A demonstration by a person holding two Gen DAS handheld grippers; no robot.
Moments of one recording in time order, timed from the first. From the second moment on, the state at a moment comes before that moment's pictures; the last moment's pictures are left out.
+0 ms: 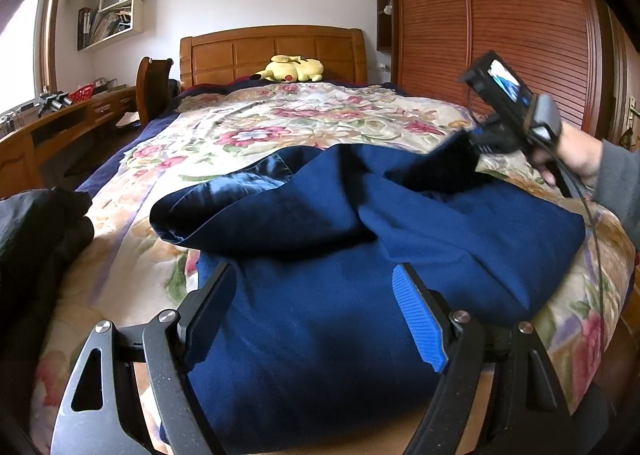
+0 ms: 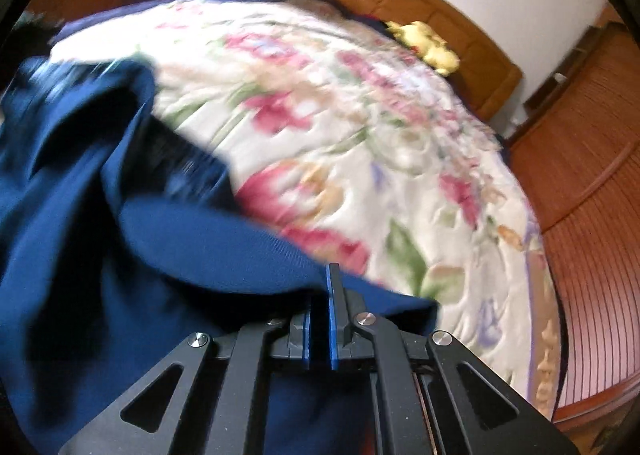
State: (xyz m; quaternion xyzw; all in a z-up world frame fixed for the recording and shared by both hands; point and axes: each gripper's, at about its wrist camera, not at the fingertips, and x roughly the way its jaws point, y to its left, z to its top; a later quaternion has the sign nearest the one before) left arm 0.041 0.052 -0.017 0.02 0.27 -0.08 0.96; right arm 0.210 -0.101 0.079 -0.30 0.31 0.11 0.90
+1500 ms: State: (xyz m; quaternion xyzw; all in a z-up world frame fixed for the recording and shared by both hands) left arm 0.032 0.126 -0.018 -0.01 0.26 -0.01 0.96; right arm 0.145 0.054 0.080 -0.20 0.26 0.34 0.88
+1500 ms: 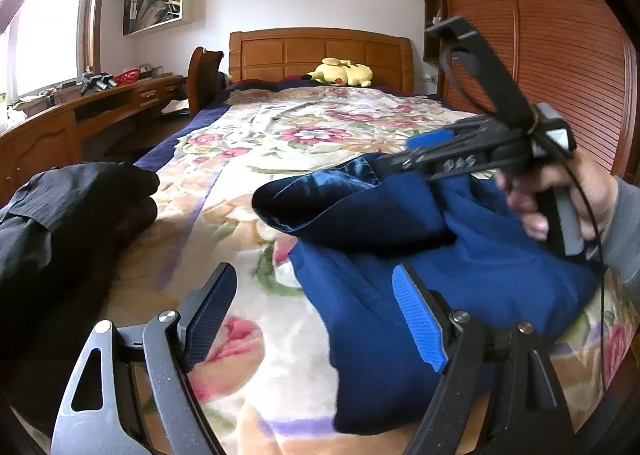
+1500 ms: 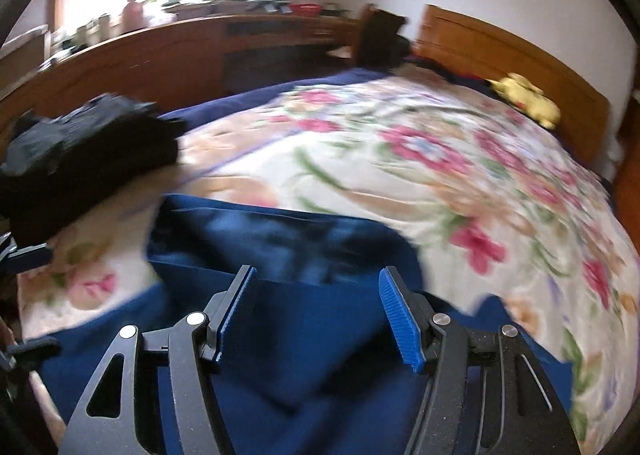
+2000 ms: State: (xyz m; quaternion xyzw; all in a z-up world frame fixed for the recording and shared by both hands) left arm 0.024 0.151 -0.018 -0.02 0.26 0.00 0.96; right arm 0.129 0.124 0.052 -0.27 0.29 0.40 0.82
